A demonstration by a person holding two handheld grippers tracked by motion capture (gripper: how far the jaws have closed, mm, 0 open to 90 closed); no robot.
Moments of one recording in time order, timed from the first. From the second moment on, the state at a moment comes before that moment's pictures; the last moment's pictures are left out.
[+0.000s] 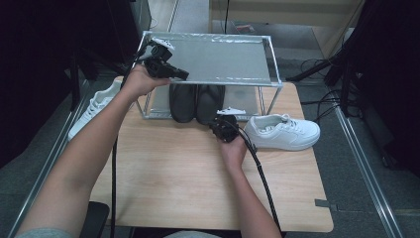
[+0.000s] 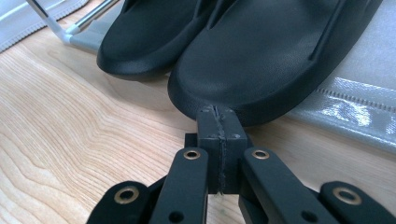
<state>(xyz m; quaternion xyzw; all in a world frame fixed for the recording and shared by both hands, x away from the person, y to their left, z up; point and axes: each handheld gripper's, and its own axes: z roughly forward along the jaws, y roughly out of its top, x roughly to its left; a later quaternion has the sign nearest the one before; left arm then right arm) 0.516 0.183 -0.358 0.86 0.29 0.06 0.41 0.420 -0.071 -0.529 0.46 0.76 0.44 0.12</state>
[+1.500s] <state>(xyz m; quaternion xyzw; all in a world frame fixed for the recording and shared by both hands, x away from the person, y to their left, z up) 0.393 0.176 -0.378 0.87 0.26 0.04 0.42 0.314 -0.187 -0.472 0.37 0.79 0.49 0.07</state>
